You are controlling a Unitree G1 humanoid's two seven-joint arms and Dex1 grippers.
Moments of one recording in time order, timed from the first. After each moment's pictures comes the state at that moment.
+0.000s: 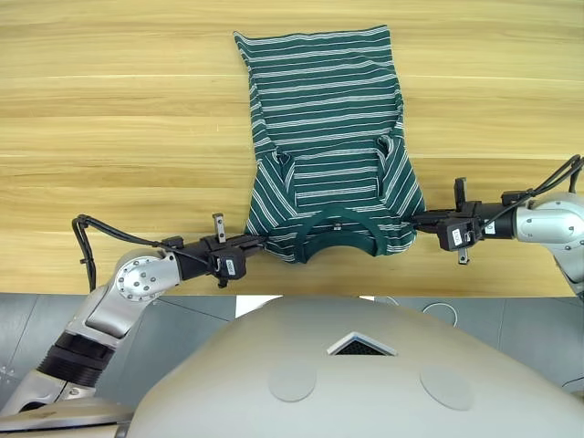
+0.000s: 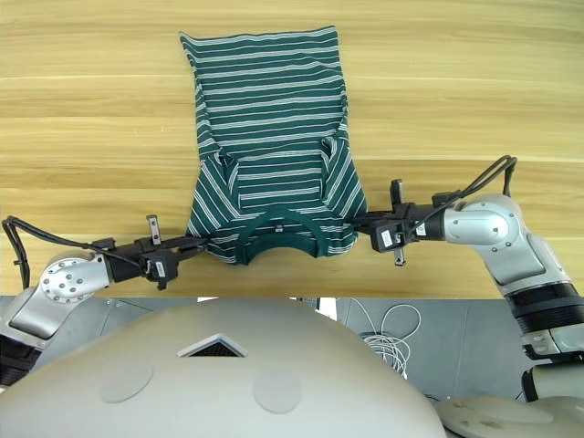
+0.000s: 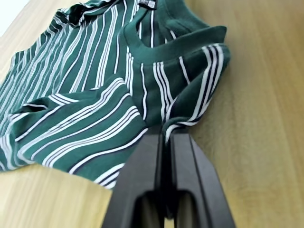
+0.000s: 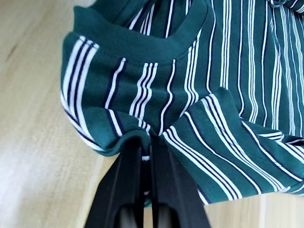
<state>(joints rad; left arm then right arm) 0.48 0.83 -0.29 -0.20 0.15 -0.47 -0.70 0.16 -1.01 0.27 0.03 -0.06 -0.60 1.04</state>
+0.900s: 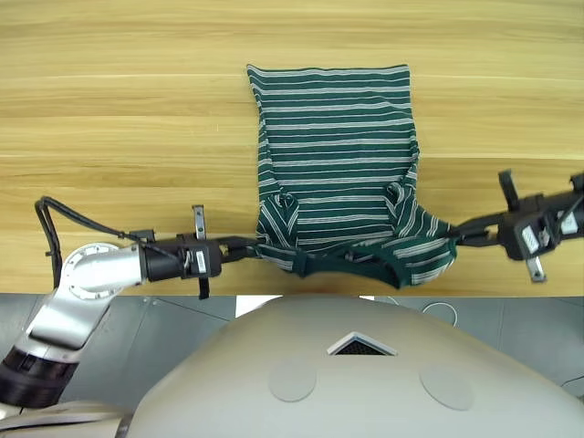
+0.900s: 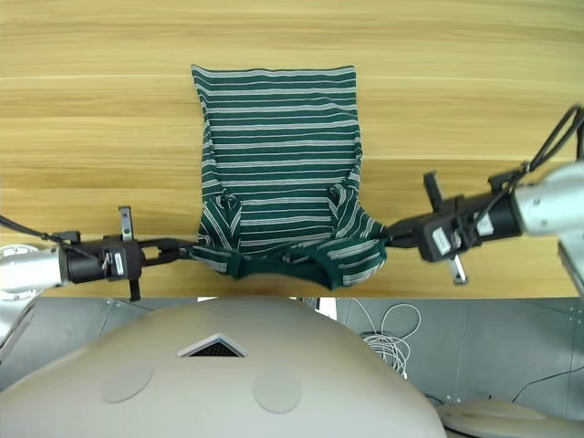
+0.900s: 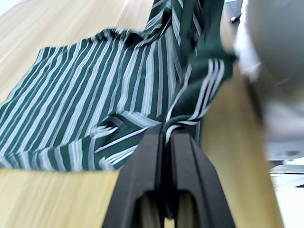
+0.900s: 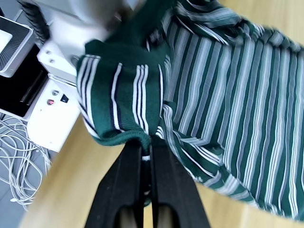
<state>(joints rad) 0.47 0.93 -0.12 -0.43 -0.27 -0.20 -0.98 0.12 -1.26 0.04 -0.27 0.38 -0.18 1.47</state>
